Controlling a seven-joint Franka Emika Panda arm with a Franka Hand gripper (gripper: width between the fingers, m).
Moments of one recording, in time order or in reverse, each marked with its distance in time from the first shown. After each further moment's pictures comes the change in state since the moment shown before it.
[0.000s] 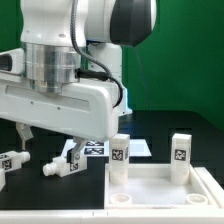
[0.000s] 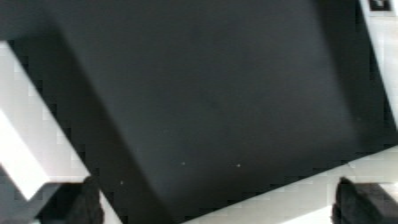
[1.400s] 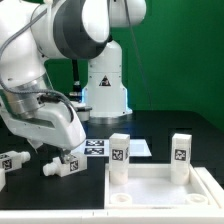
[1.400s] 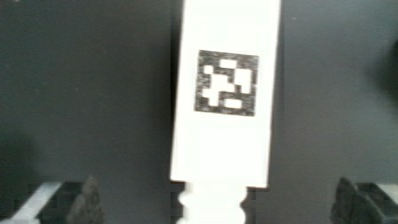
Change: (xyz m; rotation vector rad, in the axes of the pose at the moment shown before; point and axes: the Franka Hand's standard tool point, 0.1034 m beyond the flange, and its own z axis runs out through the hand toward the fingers) arm -0.104 0.067 0.060 0.177 -0.325 0.275
